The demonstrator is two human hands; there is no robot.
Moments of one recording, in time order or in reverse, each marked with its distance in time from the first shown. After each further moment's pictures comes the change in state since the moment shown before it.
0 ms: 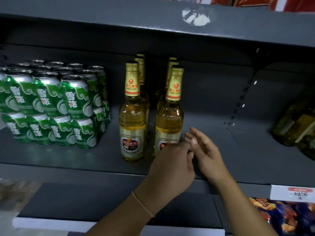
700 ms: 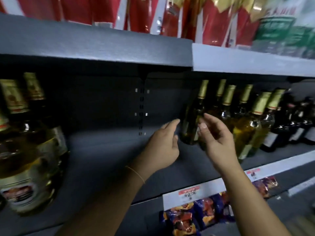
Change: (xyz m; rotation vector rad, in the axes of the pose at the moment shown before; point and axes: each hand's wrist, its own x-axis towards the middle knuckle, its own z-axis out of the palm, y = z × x) left_hand 0.158 0.173 0.184 -0.267 -0.165 0.265; right_hand -0.014 -0.057 -0.308 -0.286 0.590 -0.207
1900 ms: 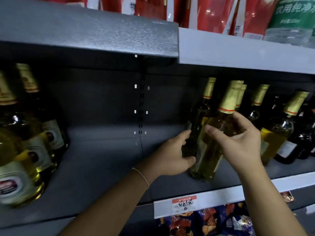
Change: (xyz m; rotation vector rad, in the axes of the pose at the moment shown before) left_hand 0.017 -0.009 0.044 -0.302 -0.260 -0.217; right_hand 0.034 -0.005 -0.031 -0.132 -0.009 -0.028
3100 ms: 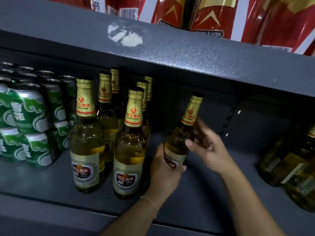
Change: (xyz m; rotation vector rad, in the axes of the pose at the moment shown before) left_hand -0.122 -0.129 -0.134 -0.319 0.862 -0.245; right_hand -0.040 -0.070 0.263 0.395 -0.799 -0.051
